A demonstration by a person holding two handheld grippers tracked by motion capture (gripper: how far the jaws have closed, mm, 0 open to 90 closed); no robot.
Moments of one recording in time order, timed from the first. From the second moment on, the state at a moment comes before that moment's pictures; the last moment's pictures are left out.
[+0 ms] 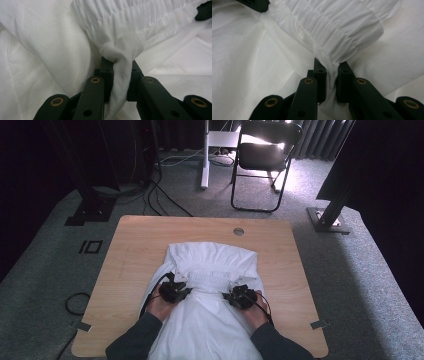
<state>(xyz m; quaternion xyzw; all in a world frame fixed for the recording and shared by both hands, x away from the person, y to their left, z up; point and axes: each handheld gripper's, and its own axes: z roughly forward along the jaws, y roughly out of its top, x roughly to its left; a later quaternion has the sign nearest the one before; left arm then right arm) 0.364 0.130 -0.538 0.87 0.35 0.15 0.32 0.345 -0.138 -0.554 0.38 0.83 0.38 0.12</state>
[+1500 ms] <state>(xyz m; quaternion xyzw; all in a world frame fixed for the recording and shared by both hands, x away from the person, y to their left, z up) 0.363 0.132 -0.405 0.77 0.34 0.23 0.49 0.382 -0.160 -0.417 0.34 0.76 0.49 0.26</state>
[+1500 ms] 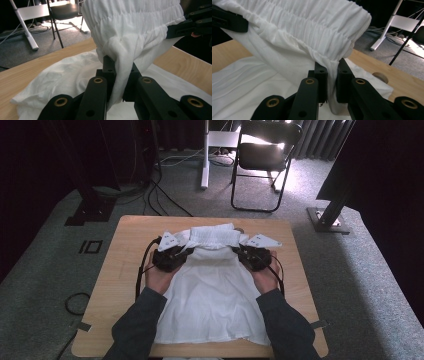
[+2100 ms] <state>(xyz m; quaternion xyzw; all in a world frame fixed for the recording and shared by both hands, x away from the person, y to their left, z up) 0.323 0.150 -0.532 0.81 0.40 0.07 0.41 0.334 -0.151 -0.544 0.37 0.84 0.39 0.12</state>
